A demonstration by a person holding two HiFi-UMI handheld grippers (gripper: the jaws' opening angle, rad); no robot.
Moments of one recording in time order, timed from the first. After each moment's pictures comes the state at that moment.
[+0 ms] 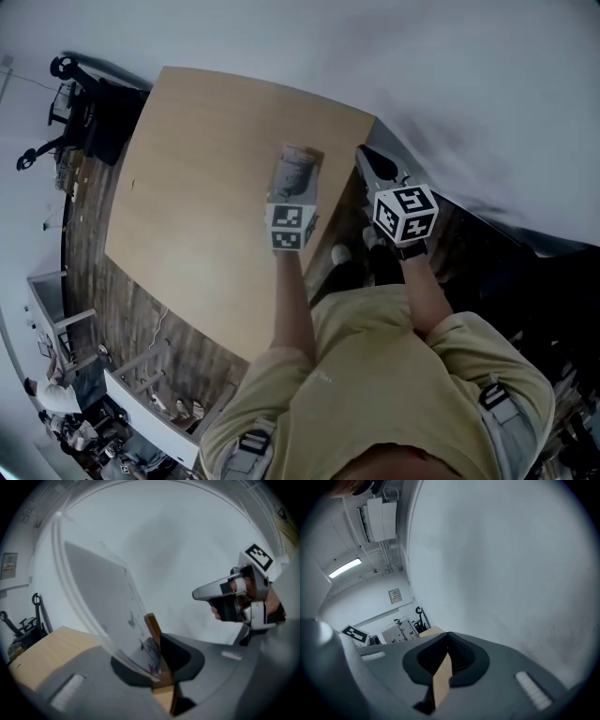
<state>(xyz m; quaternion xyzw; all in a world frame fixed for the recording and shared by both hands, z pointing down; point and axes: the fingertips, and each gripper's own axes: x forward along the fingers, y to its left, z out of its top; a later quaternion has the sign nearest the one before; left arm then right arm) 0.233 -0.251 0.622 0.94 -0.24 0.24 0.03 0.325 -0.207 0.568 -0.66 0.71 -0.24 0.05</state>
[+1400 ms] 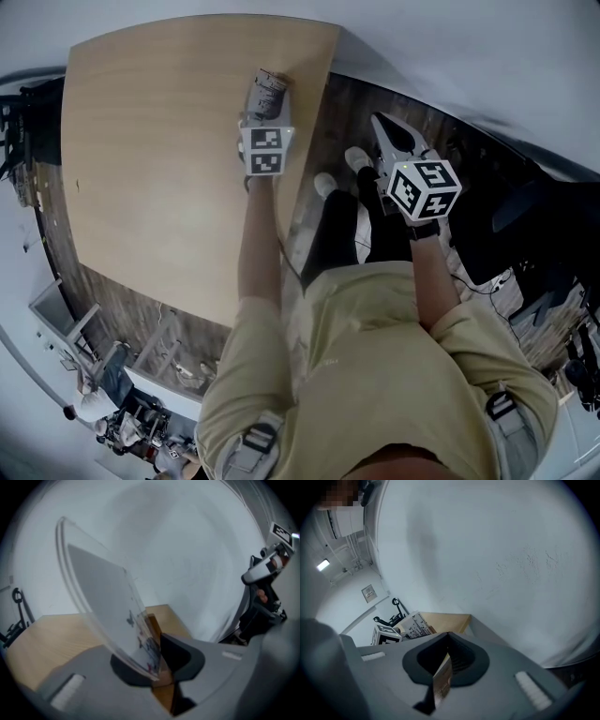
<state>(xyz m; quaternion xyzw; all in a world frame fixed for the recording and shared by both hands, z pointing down) 0.276 -0.294 0.821 0.93 -0.18 0.32 0.02 0.359 -0.129 0.737 -0.71 0.60 -0.37 0.04</state>
